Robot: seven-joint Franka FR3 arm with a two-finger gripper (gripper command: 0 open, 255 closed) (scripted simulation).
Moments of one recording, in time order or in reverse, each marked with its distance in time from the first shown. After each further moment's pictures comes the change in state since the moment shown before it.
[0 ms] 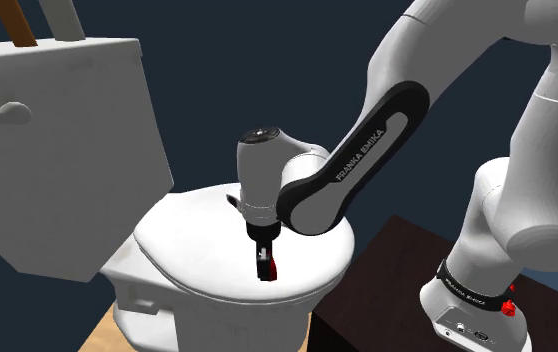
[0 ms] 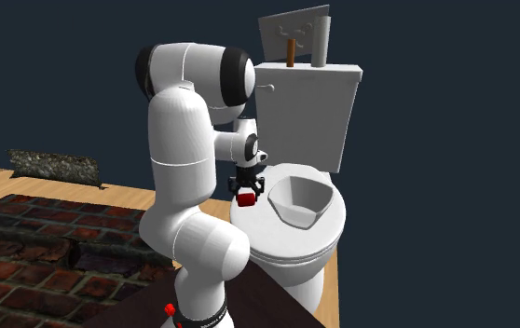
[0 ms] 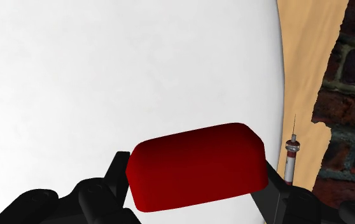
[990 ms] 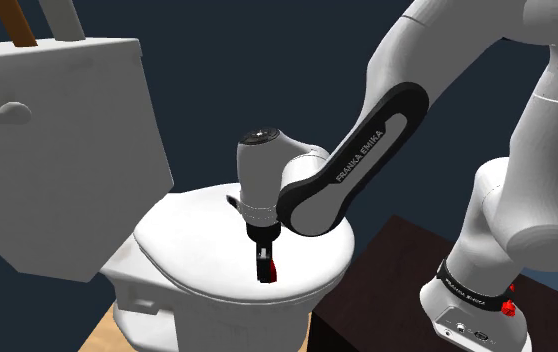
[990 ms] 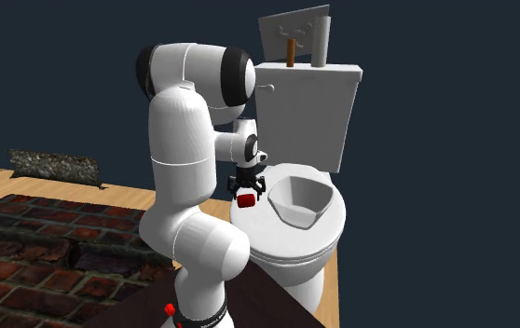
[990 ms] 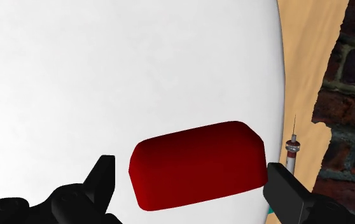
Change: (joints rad) arm 0.001 0.005 0.000 0.000 -0.003 0.005 0.003
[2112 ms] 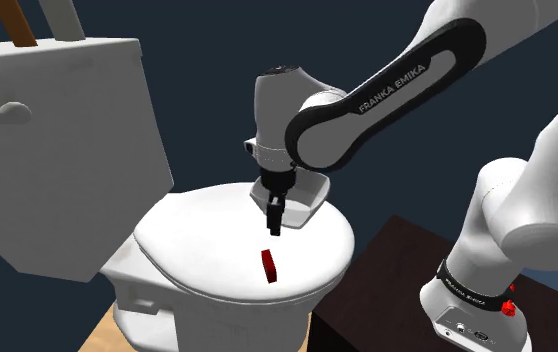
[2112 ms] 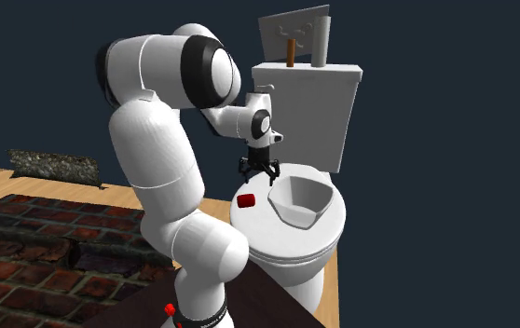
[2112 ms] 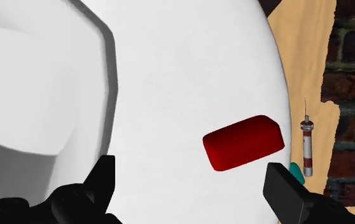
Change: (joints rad) arm -0.055 -0.261 -0.067 -0.001 0.079 -0.248 -0.025
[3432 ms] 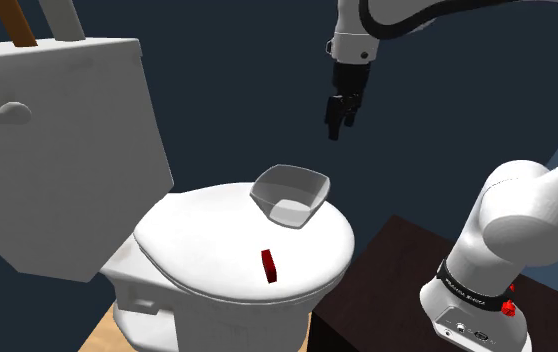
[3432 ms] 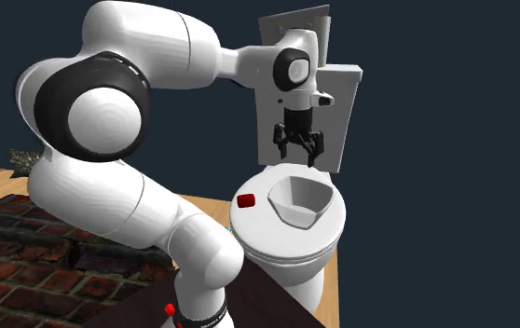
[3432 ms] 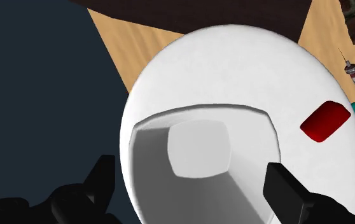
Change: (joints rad) arm -0.226 -0.438 -0.210 0.080 -0.067 -0.502 0.081
